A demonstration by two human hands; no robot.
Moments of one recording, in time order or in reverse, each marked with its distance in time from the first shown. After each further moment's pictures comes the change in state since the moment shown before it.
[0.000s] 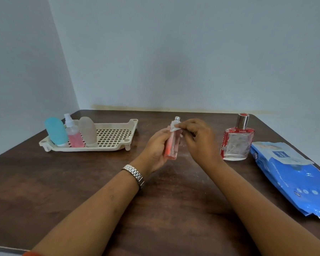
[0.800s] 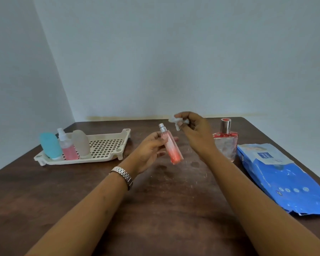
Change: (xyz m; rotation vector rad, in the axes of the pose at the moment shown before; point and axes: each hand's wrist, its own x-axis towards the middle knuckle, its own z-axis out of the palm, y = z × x) left_hand 0.012 0.010 -0.006 0.311 -0.103 -0.019; right_hand 0.029 0.020 -0.021 0.489 0.017 0.326
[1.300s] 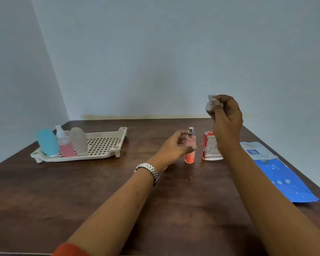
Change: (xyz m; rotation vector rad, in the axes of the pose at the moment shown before) left_hand 0.016 -0.015 0.060 0.363 -0.009 0.070; right_hand -0.005 -0.033 -0.050 0.279 0.388 -0.137
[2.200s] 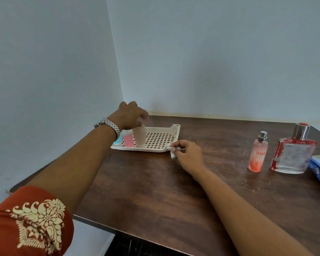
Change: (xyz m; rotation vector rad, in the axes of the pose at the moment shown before) left_hand -0.061 0.028 -0.285 1.507 0.182 -0.139; right_hand -0.123 0.083 0.159 -0.510 -0.657 0.341
